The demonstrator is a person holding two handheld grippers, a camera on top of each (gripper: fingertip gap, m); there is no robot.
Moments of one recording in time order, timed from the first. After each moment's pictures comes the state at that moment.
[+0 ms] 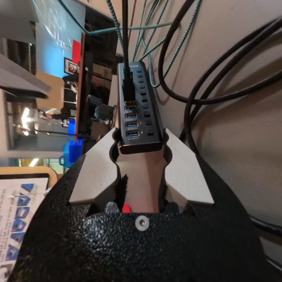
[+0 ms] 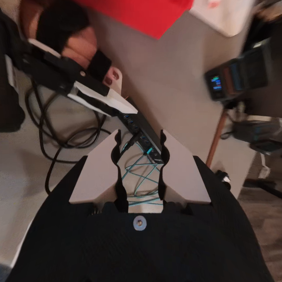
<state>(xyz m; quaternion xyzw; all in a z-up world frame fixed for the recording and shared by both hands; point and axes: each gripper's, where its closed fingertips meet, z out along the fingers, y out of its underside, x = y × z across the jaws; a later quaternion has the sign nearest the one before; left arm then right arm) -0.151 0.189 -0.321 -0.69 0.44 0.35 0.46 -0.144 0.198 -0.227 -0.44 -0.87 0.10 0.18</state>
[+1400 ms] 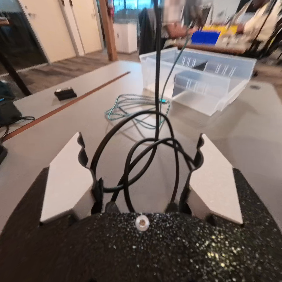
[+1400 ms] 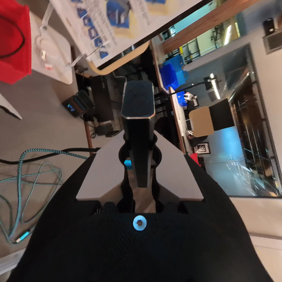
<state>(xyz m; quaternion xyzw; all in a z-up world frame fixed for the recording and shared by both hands) -0.110 0.155 -0.259 -0.74 0.26 -0.20 0.58 -0.103 0.249 0.044 -0.39 -0.71 -0.02 0.59</state>
